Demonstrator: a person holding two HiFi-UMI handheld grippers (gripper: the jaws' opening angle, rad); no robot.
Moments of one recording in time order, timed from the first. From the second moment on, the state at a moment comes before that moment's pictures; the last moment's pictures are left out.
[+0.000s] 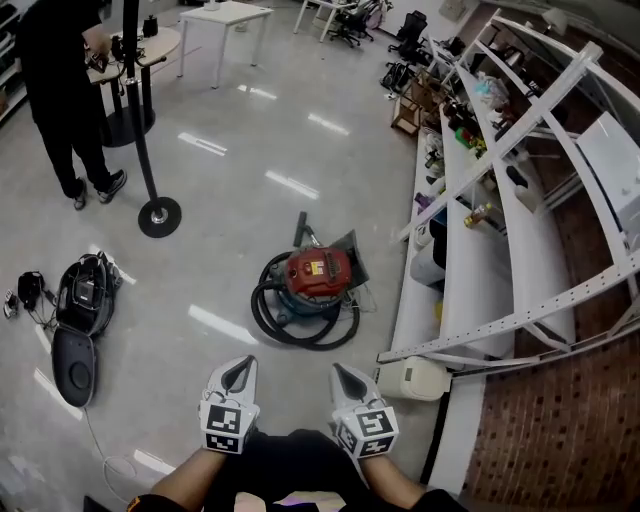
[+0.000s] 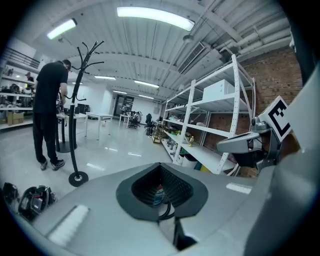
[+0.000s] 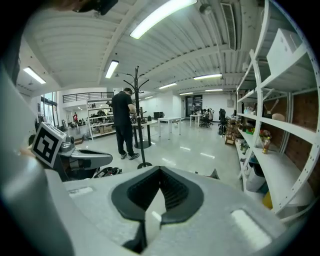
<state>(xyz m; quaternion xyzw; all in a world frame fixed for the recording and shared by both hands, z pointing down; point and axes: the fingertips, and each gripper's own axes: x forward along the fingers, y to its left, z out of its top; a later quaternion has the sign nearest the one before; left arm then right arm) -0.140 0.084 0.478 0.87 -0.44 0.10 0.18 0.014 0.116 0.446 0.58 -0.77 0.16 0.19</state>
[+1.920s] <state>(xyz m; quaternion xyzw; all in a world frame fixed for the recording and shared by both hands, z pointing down) 0.000 -0.158 0.497 0.82 -0.52 0.17 0.14 0.140 -0.161 0.538 0.48 -0.82 0.22 0.22</state>
